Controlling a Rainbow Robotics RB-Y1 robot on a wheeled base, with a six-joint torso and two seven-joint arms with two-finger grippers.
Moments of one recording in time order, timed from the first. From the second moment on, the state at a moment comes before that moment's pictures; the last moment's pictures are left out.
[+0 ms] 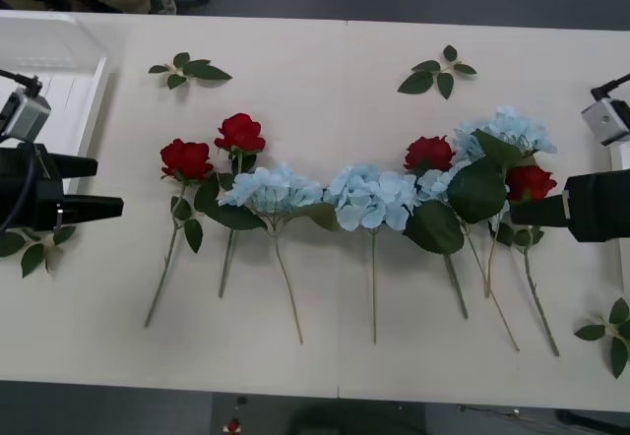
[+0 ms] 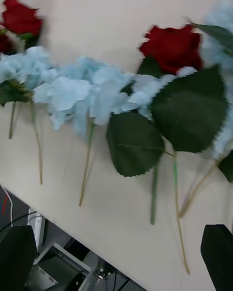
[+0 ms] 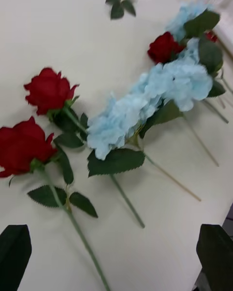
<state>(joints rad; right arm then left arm) -0.15 -0.54 -0.43 -2.19 -1.16 1.80 1.51 -0.03 0.93 0.18 -1.85 1.69 1.19 -2.25</state>
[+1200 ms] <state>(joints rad) -0.17 -0.74 0.06 -1.64 -0.85 1.29 1.44 -0.31 0.85 -0.34 -1.62 1.07 1.15 -1.73</state>
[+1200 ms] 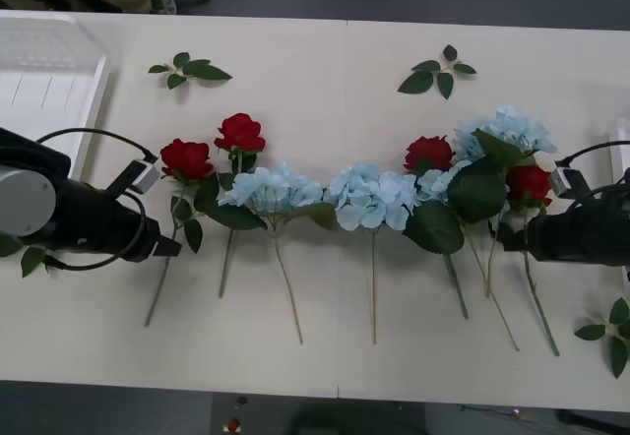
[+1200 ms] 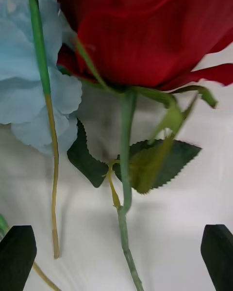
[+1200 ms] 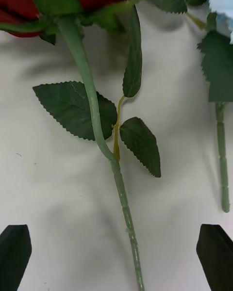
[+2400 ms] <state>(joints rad) -0.20 -0.74 0.14 -1.47 -0.82 1.09 1.44 -0.44 0.83 -0.57 -1.51 0.88 1.08 -1.73</state>
